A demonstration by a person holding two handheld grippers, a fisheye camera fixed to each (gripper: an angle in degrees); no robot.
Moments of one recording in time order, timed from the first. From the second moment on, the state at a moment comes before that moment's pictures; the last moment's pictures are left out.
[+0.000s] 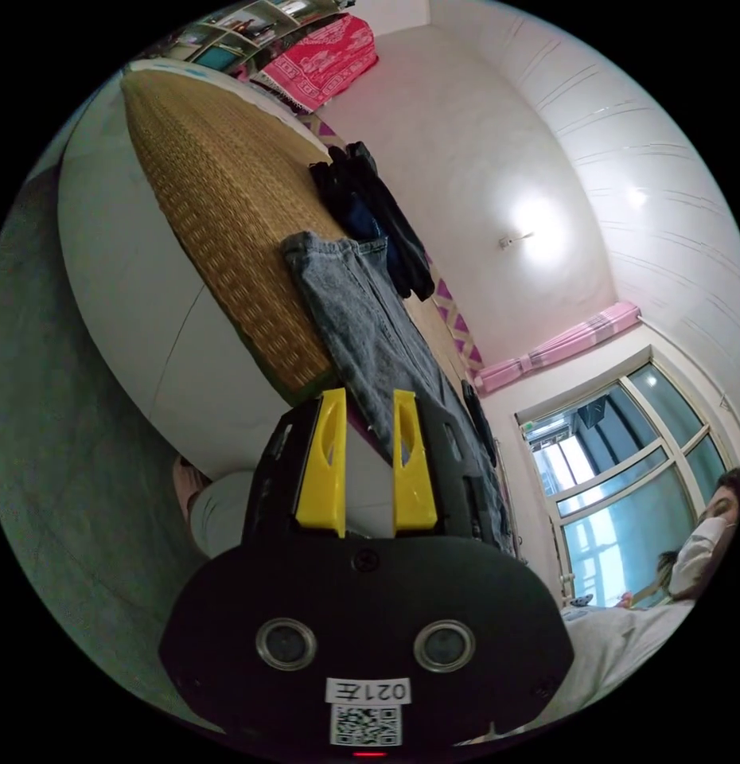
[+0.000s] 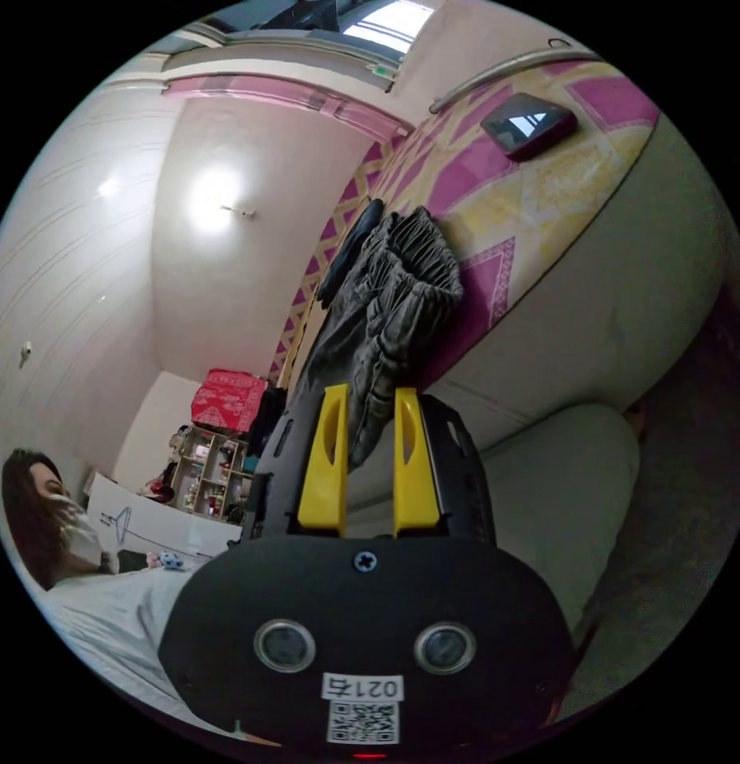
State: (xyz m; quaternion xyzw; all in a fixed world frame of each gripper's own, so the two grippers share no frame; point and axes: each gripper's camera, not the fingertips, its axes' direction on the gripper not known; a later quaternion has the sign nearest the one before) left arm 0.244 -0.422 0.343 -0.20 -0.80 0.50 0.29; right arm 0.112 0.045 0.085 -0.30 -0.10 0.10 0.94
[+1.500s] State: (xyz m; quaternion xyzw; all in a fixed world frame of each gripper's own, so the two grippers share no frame) left arm -0.002 -0.635 0.444 -0.27 -0.85 0.44 0.03; right arm -0.131 0.049 0.400 -0.50 -0.10 -0.28 0.81
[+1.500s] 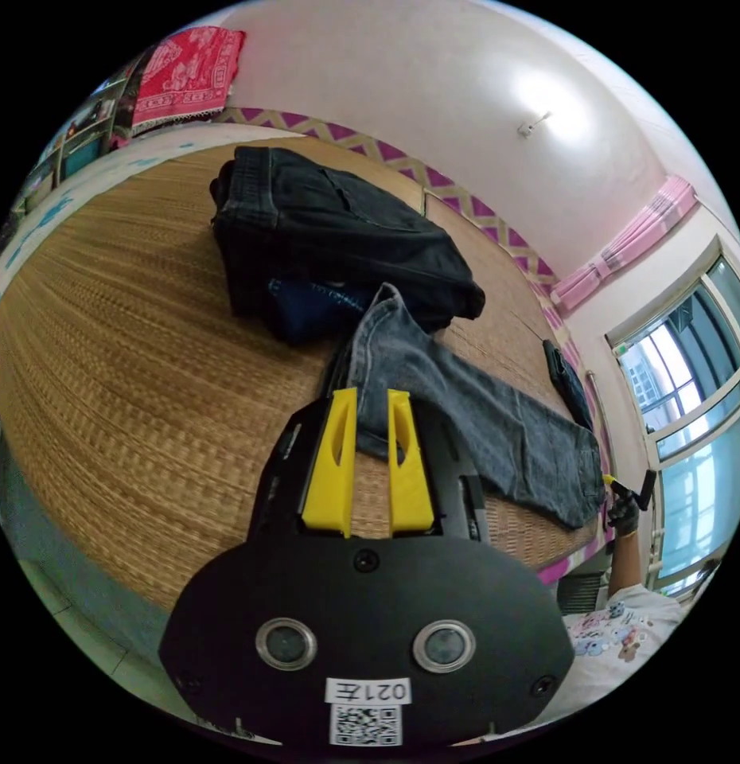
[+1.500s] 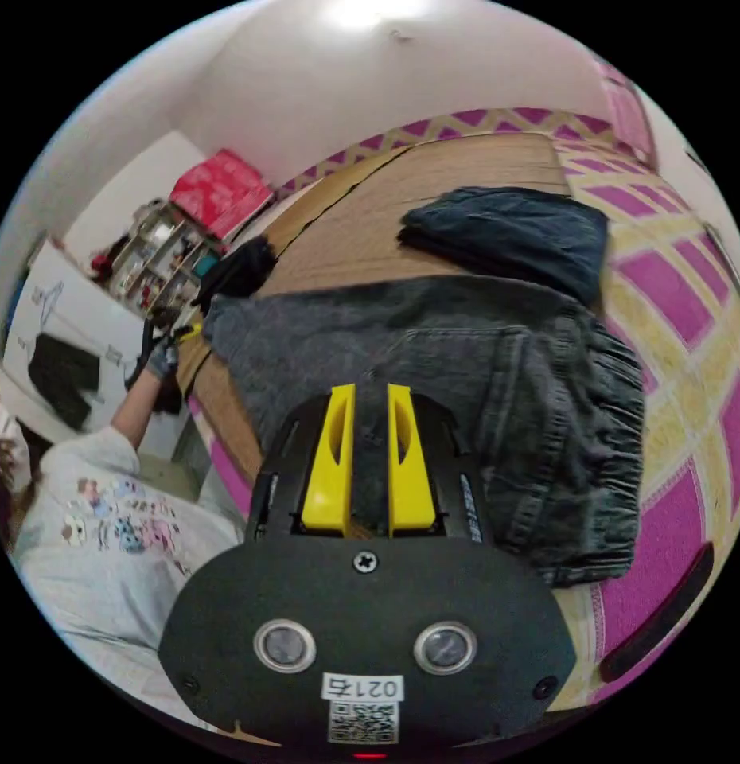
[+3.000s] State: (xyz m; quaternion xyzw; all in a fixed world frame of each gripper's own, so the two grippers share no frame) left arm 0.028 -0.749 0.439 -0.29 -0.86 0.42 0.00; right arm -0.176 0.241 0.325 -0.48 -0.18 -0.49 0.70
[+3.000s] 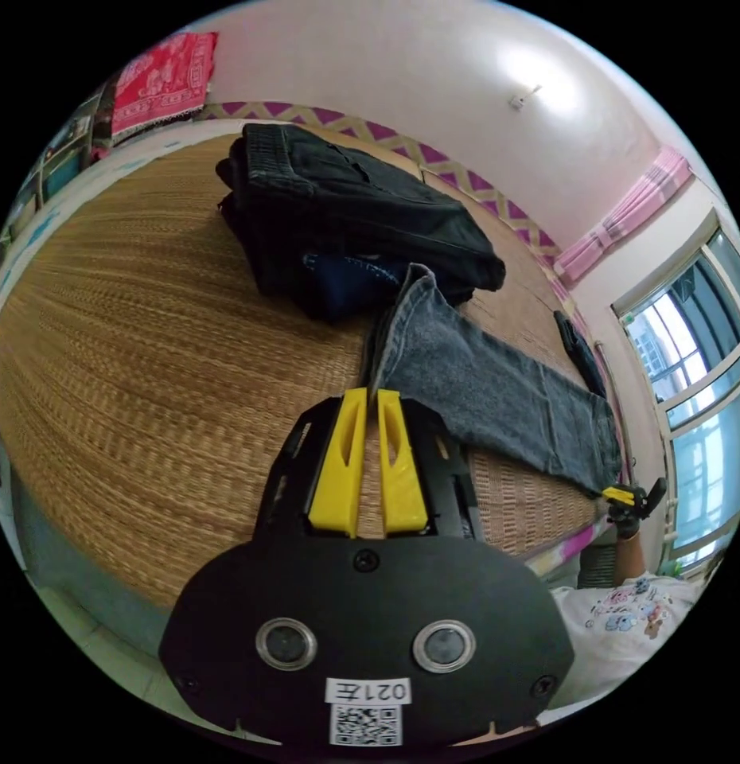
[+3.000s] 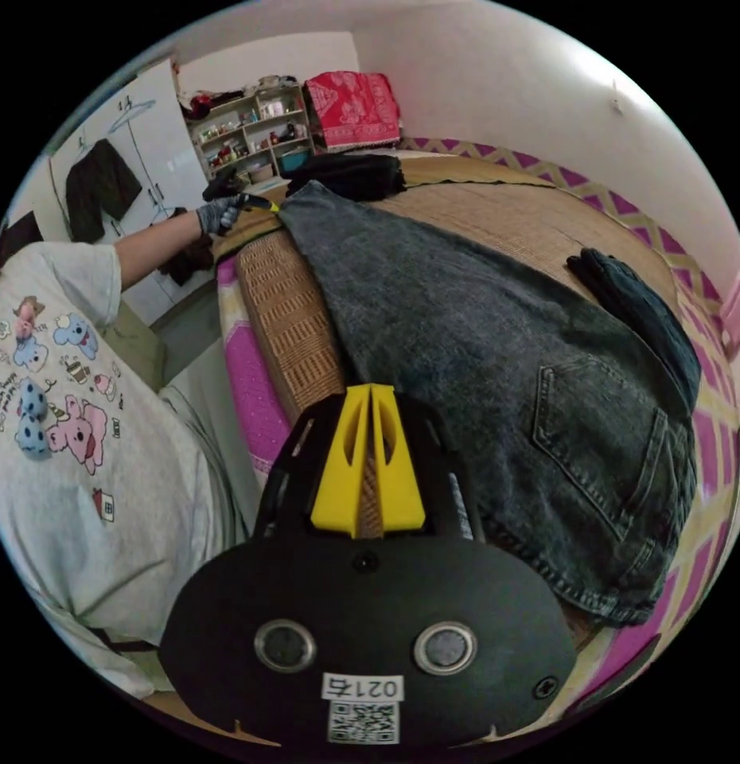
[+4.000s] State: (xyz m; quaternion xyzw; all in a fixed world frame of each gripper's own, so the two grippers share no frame) left arm 0.072 -0.807 0.319 -0.16 -0.84 0.43 0.29; right arm -0.049 0.164 0.246 -0.43 -0.25 -0.26 0.83
